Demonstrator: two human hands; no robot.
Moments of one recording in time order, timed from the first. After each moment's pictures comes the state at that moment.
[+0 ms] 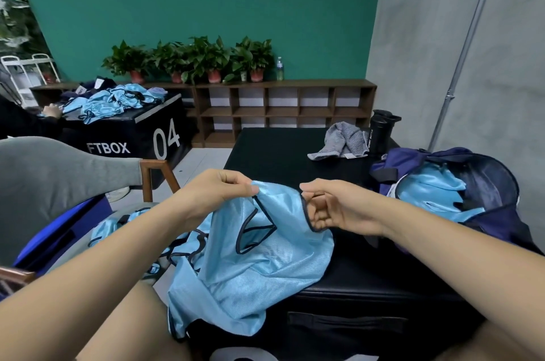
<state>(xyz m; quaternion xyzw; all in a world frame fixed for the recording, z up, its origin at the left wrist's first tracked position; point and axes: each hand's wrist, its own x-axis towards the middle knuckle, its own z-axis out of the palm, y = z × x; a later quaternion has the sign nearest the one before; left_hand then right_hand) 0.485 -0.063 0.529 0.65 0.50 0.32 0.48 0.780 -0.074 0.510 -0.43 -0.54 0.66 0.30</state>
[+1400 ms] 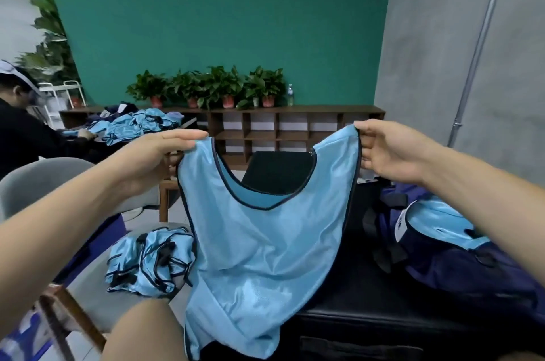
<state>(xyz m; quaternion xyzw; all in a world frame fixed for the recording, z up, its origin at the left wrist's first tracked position) 0.380 -0.067 0.636 0.60 0.47 0.47 0.45 0.813 -0.065 0.644 -0.42 -0.51 0.57 0.49</state>
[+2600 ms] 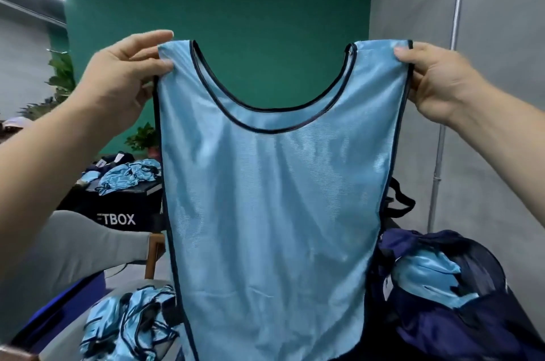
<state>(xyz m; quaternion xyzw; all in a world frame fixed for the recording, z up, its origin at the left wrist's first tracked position) 0.390 -0.101 0.829 0.64 0.25 0.68 0.25 0.862 -0.107 0.843 -0.30 -0.57 0.30 0.71</state>
